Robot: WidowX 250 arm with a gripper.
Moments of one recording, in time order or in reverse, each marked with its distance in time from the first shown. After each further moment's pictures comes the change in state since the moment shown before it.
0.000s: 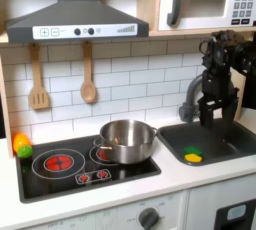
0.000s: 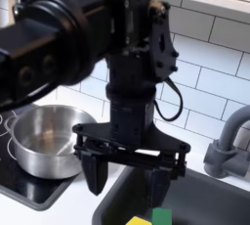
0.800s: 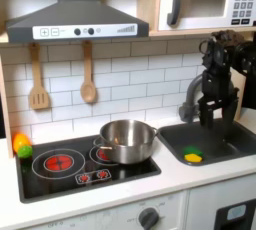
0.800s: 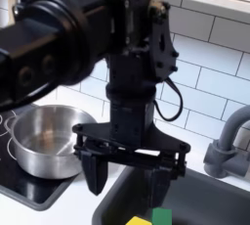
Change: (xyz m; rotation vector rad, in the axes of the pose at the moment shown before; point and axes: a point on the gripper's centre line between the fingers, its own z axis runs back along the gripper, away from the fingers) arm 0.000 0.000 0.000 0.000 0.000 0.000
